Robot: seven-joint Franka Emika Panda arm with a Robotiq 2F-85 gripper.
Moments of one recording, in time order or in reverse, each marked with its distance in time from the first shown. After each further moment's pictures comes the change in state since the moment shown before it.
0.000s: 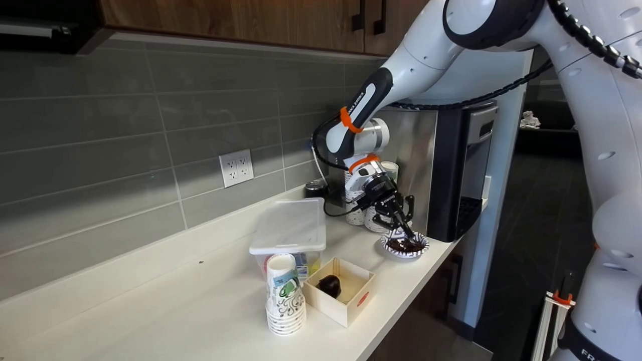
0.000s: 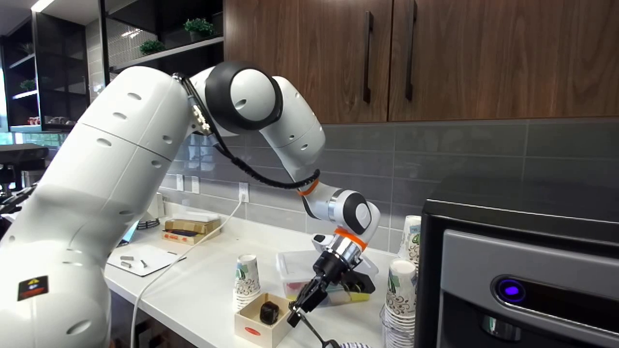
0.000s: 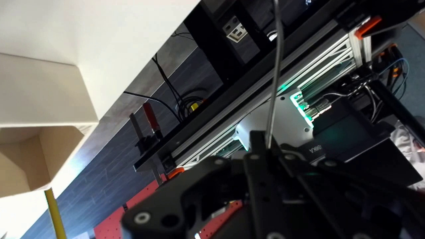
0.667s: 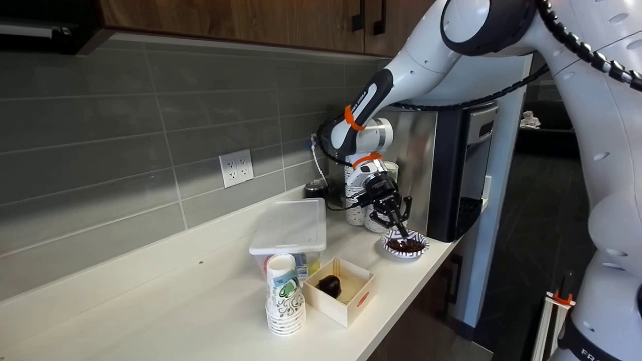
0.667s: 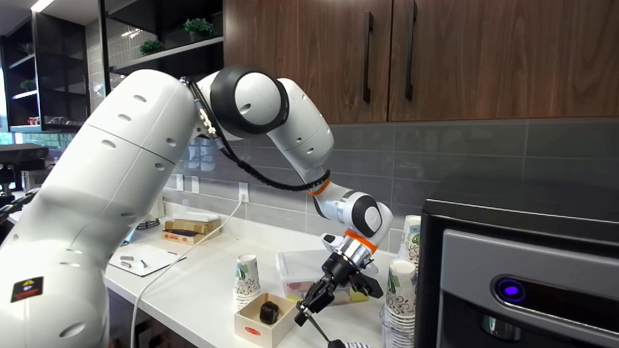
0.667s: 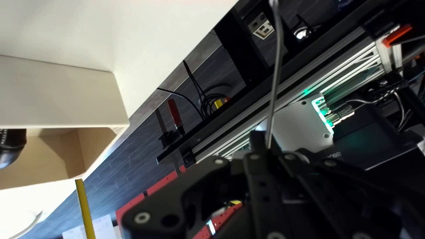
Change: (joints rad) arm -0.034 0.031 -0.012 0.044 0.068 0.024 -0.049
